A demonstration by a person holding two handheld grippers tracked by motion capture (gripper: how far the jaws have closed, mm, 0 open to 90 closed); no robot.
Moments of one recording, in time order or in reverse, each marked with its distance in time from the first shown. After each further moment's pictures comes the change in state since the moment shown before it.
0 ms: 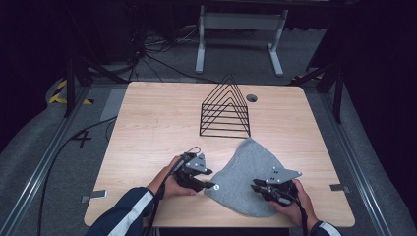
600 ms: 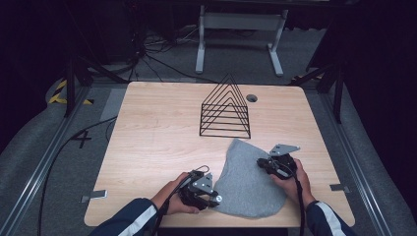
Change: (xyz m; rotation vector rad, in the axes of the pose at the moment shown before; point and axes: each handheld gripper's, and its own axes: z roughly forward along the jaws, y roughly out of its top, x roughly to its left) left arm -0.042 -0.002 0.013 0.054 -0.105 0.032; right arm -0.068 0.013 0.033 0.052 -0.101 0.115
